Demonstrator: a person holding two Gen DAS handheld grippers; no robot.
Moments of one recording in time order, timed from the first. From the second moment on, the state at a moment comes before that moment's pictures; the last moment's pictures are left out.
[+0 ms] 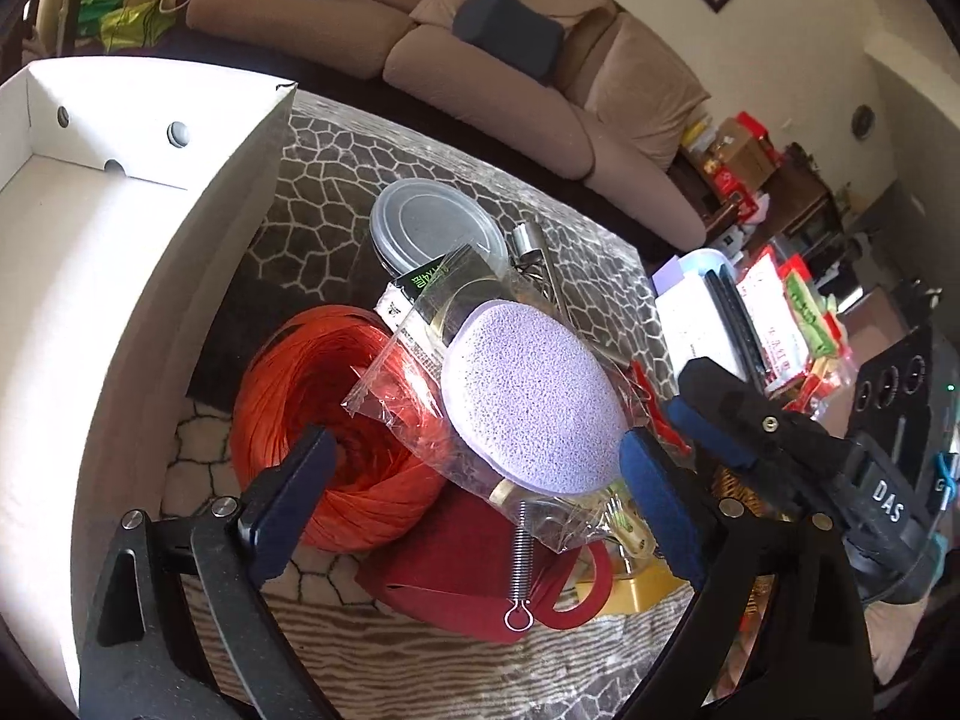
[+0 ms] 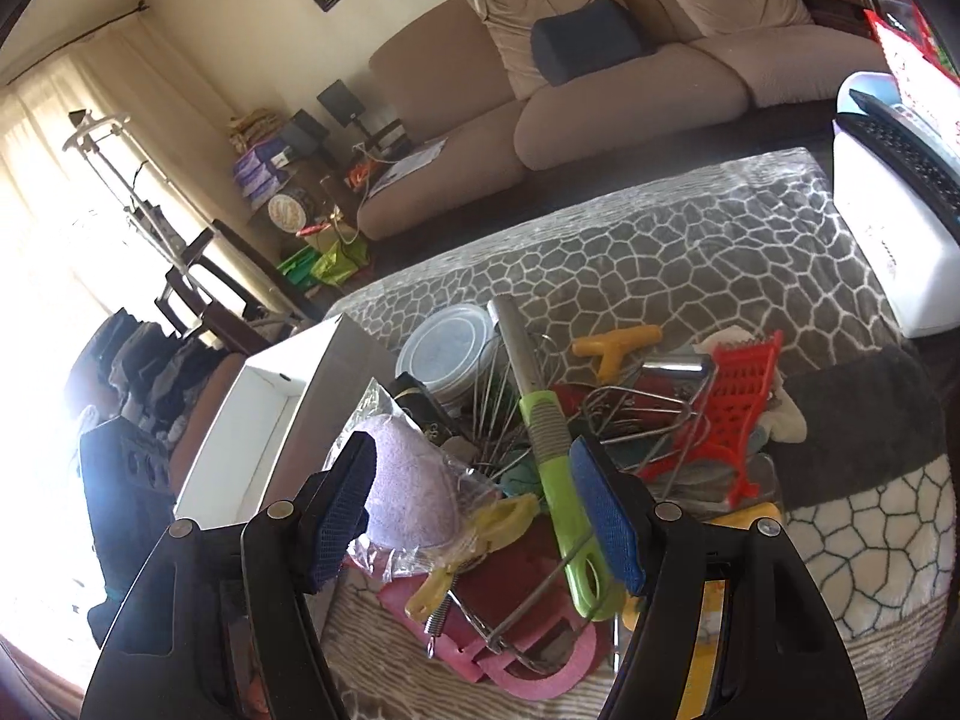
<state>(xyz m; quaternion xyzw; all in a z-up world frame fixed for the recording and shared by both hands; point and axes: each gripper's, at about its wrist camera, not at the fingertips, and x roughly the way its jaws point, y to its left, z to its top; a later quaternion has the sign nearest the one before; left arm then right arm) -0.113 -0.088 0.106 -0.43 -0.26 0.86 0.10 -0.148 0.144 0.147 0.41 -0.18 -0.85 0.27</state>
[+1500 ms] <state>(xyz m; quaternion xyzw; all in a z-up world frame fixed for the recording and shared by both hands) 0.016 -0.239 0.189 -0.41 -0.24 0.88 0.07 -0.033 -0.036 0.210 0.41 -0.10 -0.82 0.39</state>
